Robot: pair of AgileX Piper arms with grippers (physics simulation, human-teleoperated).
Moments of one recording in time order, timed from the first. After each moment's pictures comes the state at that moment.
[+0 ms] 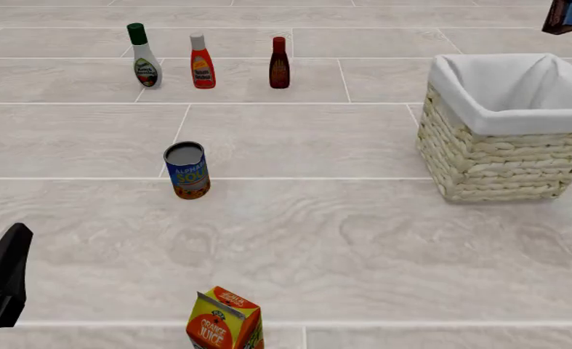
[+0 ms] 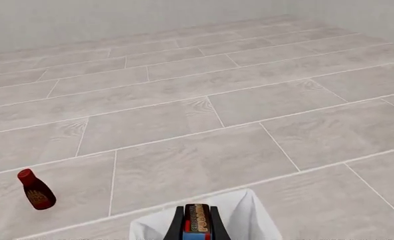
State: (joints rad) left arm 0.00 0.01 0.00 0.00 0.00; right arm -0.22 1.61 -1.43 -0.02 0.08
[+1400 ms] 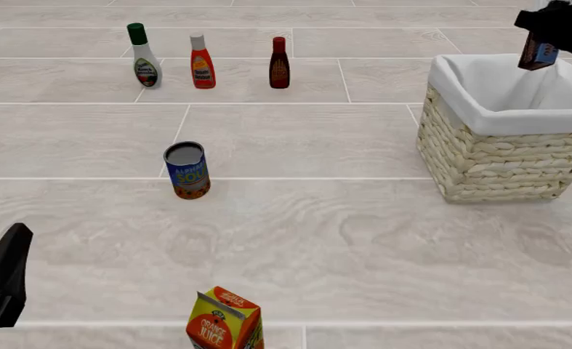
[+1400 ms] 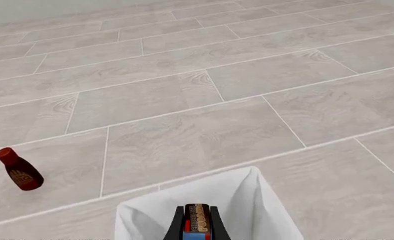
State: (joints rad) left arm 0.00 0.01 0.00 0.00 0.00; right arm -0.22 1.72 -1.39 -0.09 0.08
